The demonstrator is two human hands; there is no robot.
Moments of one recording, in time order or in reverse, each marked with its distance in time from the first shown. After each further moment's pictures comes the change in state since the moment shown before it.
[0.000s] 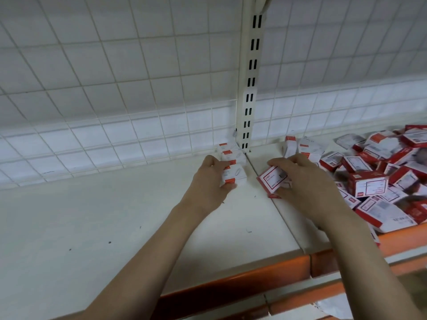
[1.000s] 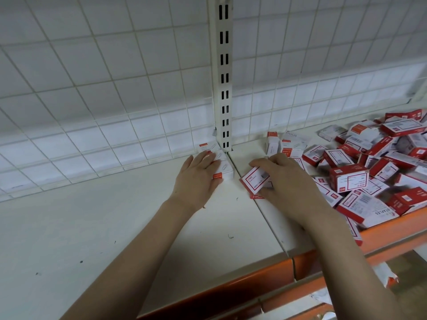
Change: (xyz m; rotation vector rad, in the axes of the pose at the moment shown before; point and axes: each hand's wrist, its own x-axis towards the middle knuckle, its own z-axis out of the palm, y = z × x) left_hand 0.037 -0.021 0.029 0.514 0.015 0.289; right_hand 0.006 0.014 0.006 0.044 -0.045 0.020
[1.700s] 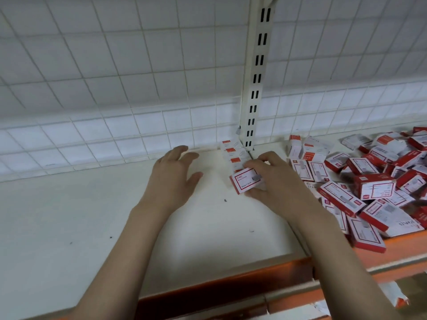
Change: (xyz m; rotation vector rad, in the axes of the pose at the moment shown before) left_hand -0.066 -0.035 -0.066 -0.123 0.042 -0.346; right_hand 0.010 -0.050 0.016 0.153 -0.030 -0.158
